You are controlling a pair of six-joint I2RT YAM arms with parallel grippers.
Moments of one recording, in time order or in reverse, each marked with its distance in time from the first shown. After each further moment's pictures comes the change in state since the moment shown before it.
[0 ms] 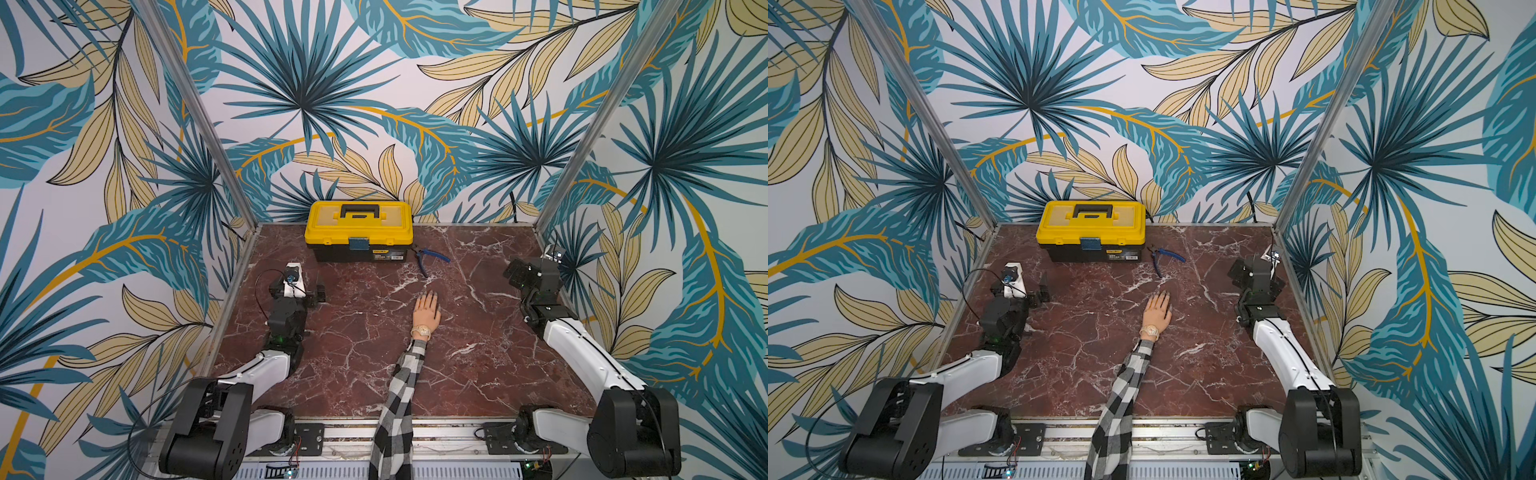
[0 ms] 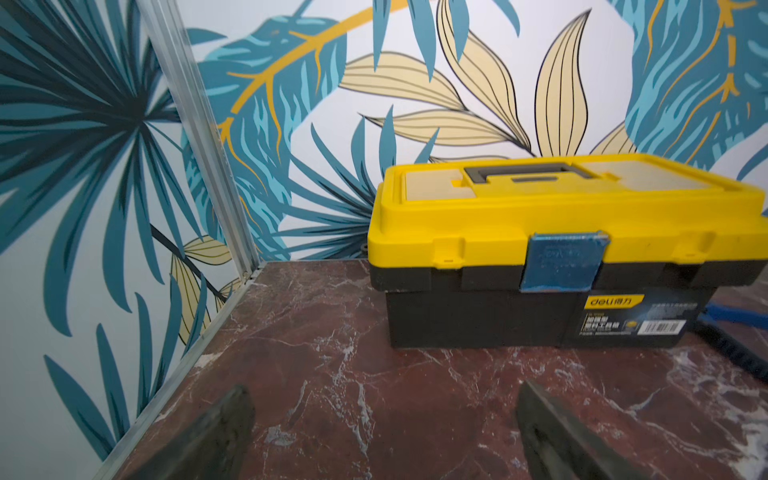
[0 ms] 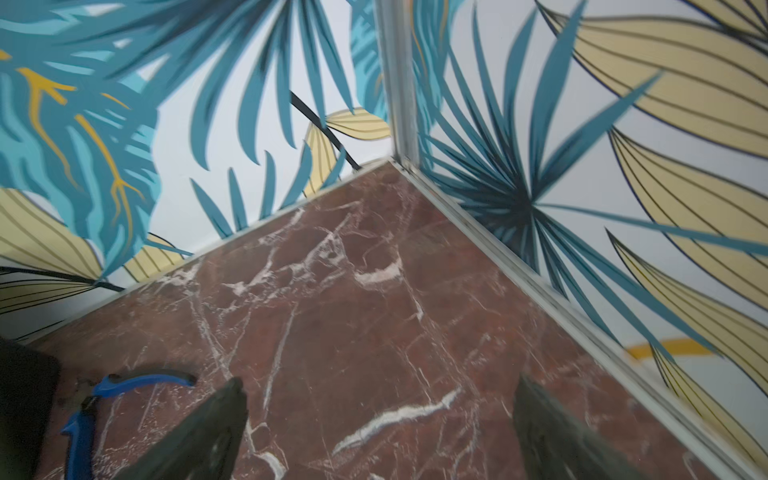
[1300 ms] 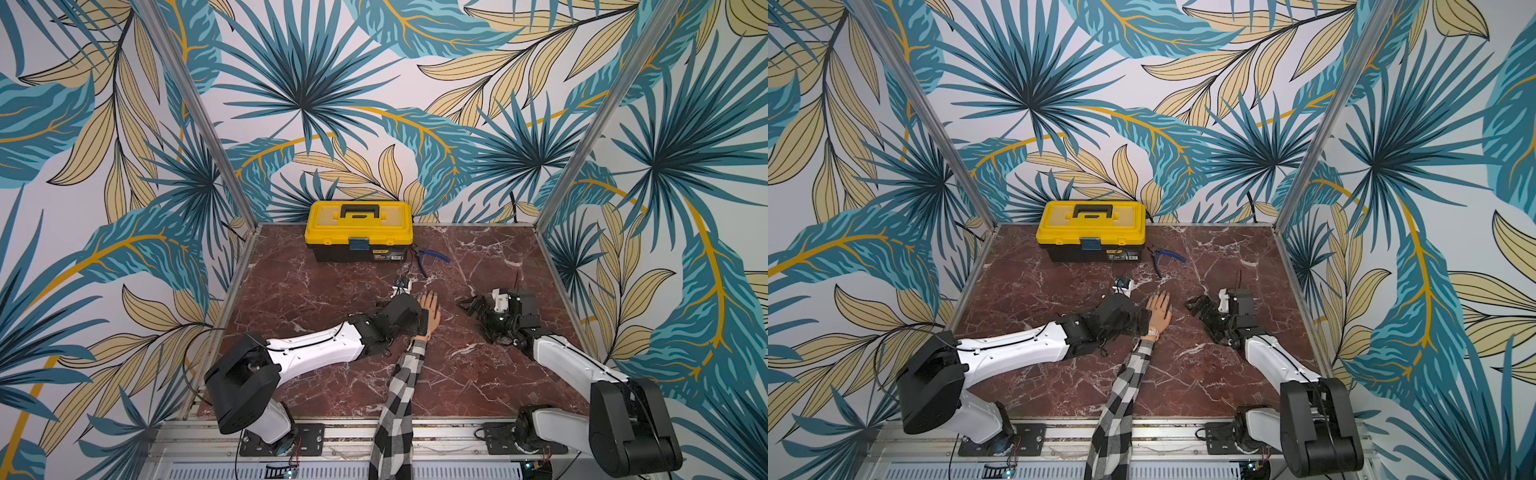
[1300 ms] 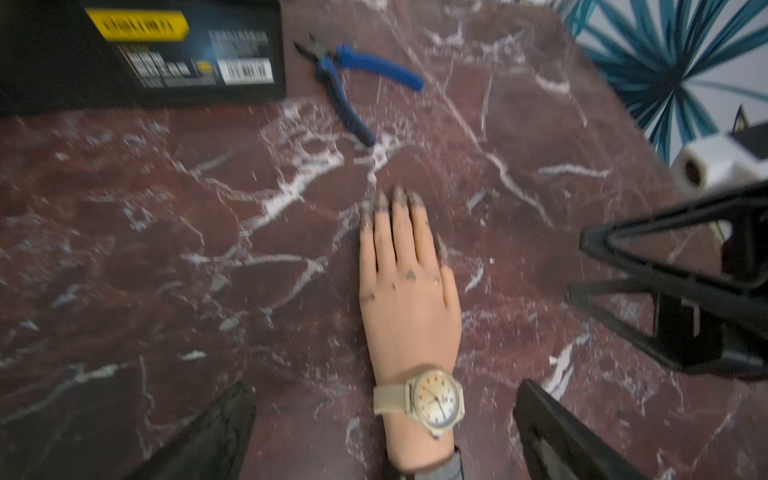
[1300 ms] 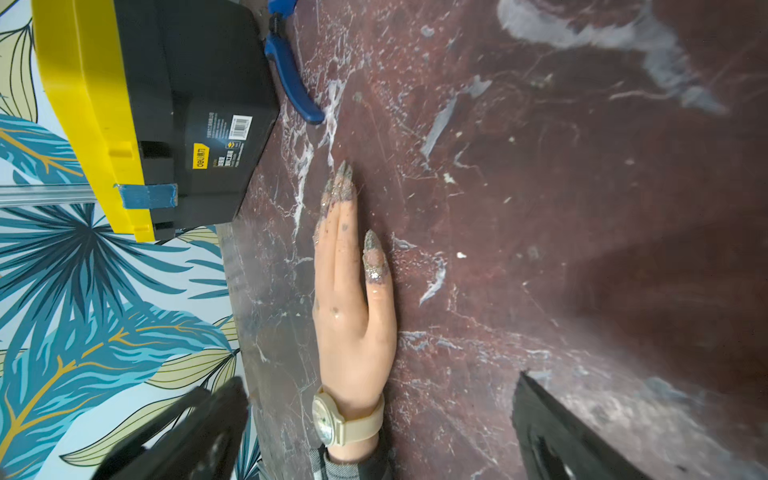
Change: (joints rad) left arm -0.835 0.368 0.662 -1.068 -0.100 -0.647; right arm 0.076 0.009 -0.266 0.003 -0.958 0.503
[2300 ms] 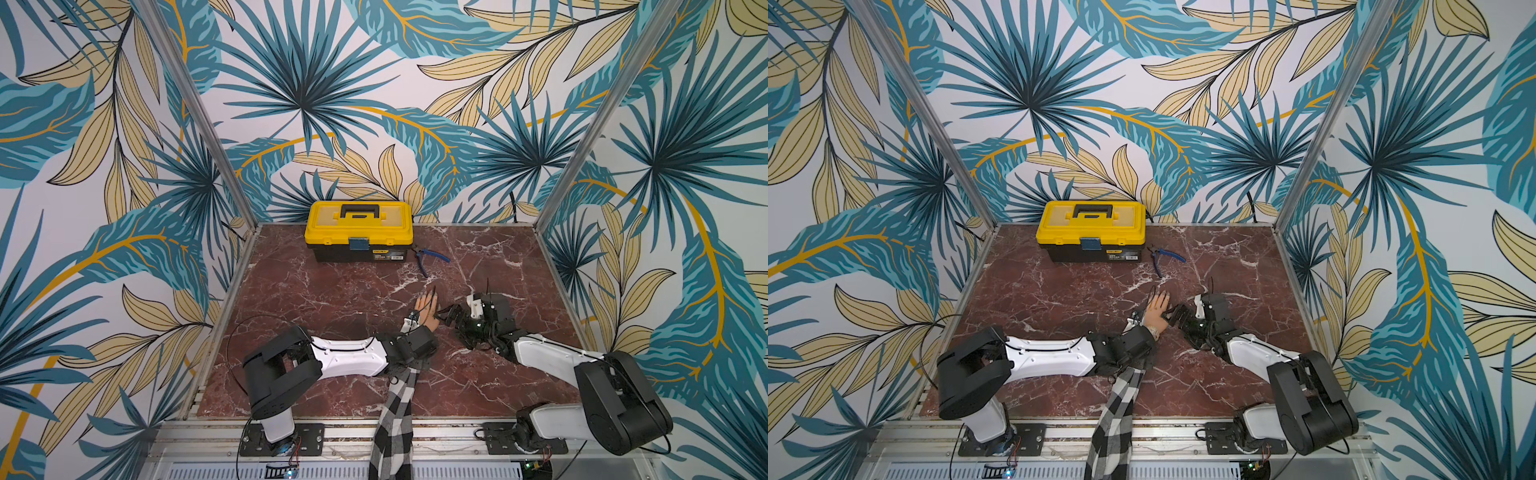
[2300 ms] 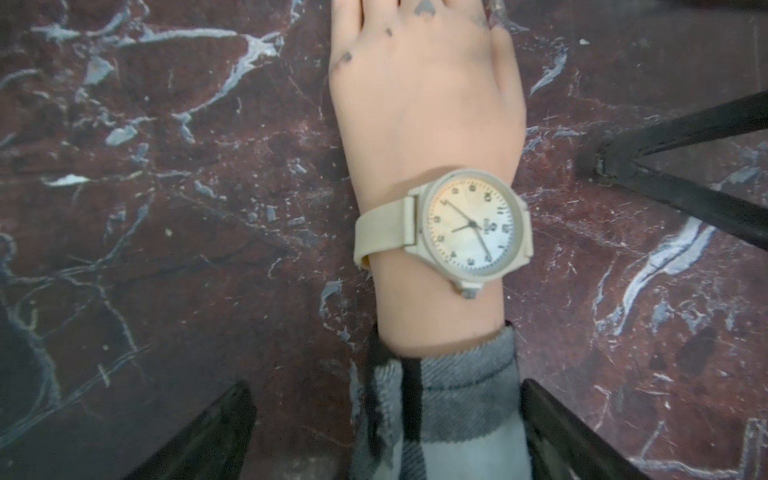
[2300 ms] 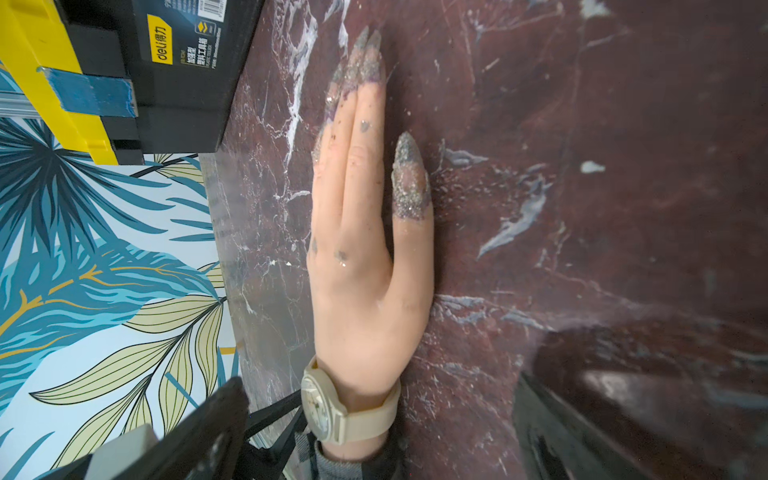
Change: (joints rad) left arm -0.121 0.167 -0.029 -0.091 -0.042 -0.131; right arm 0.221 0.127 -0.038 0.179 0.048 0.070
